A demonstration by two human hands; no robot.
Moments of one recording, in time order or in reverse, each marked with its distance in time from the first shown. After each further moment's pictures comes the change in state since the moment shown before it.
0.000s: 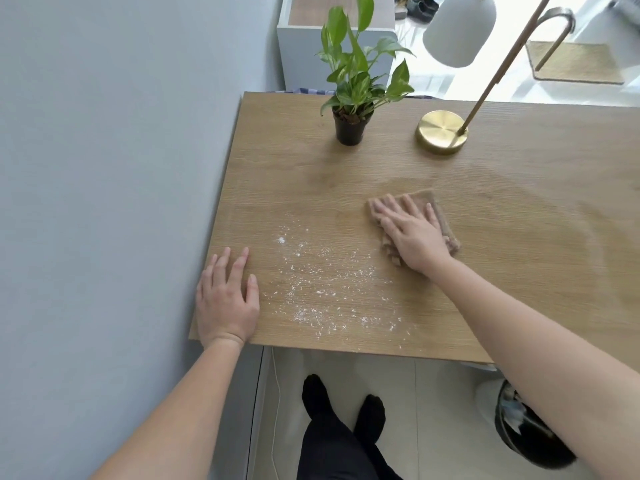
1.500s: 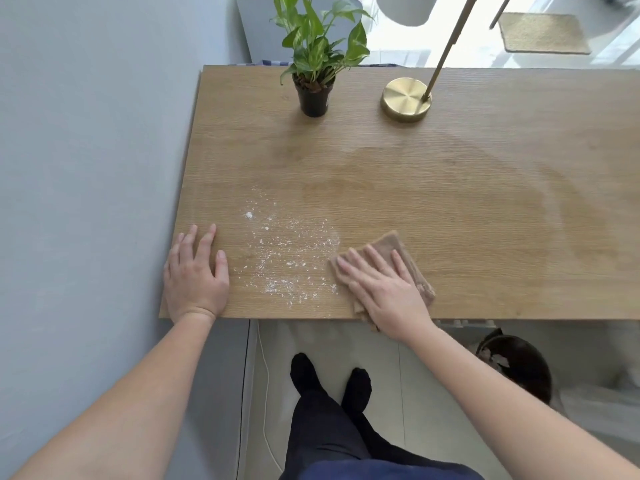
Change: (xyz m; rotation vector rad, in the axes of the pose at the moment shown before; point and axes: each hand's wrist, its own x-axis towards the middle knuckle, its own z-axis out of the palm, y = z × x) left_hand -0.004 0.003 0.000 -0.008 -0.002 -0.007; right_hand -0.157 -0.004 0.061 -0.077 -0.032 -0.112
